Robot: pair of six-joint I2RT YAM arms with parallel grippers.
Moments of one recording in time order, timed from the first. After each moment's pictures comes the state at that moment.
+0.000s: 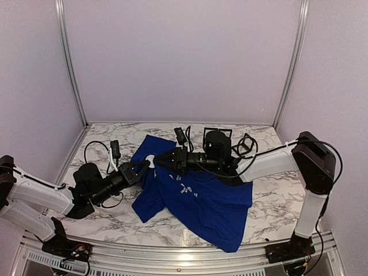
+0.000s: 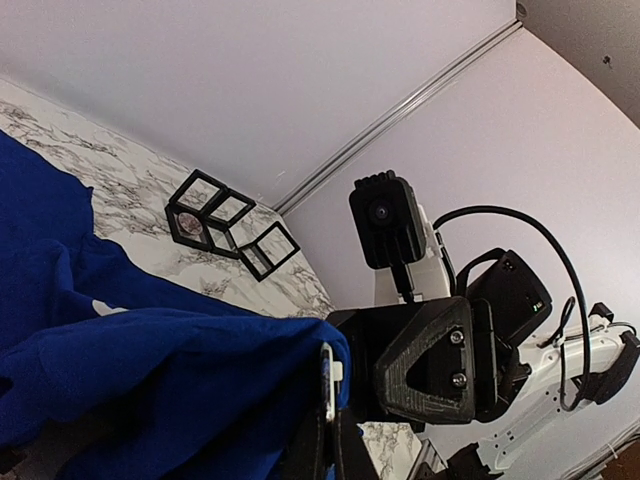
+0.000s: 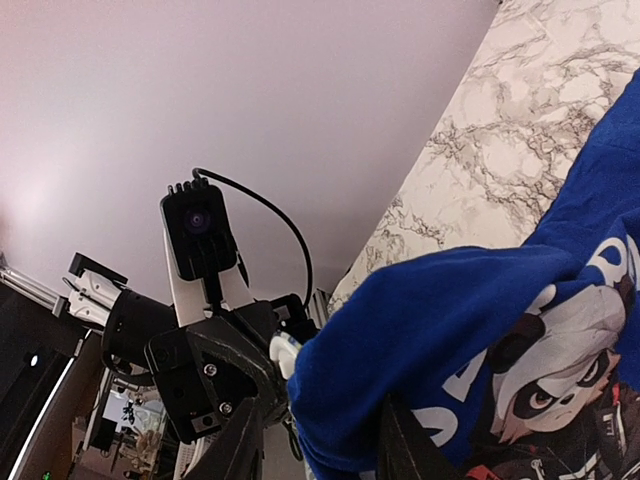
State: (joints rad) left arm -0.92 1.33 0.33 1.06 -0.09 -0.88; right arm 0.88 1.86 1.05 0.76 -0.59 1.02
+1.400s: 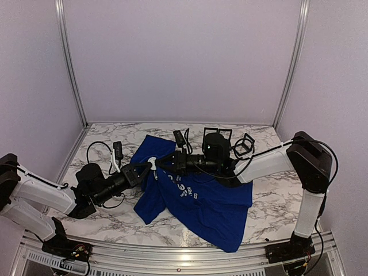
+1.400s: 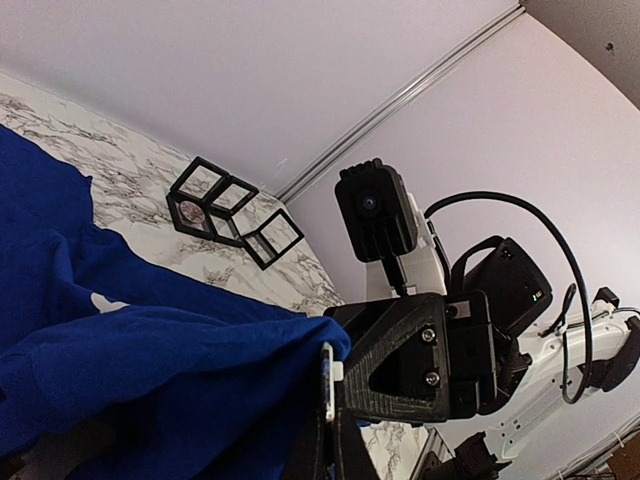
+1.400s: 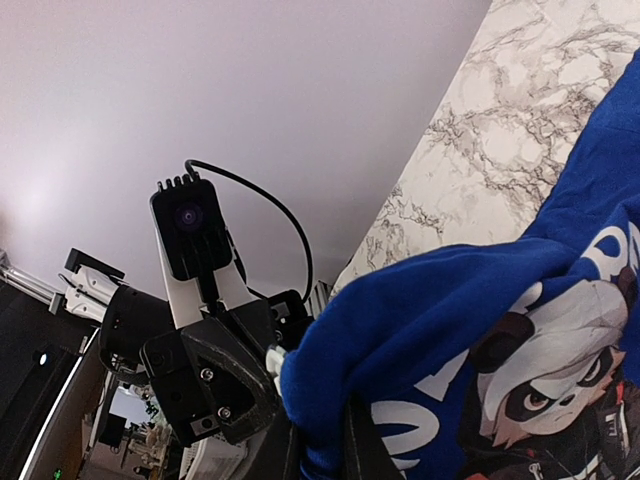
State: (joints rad) left arm -0.92 1.37 0.34 1.08 -0.06 -0.87; right arm 0.88 1.90 1.05 0.79 -0.62 1.05
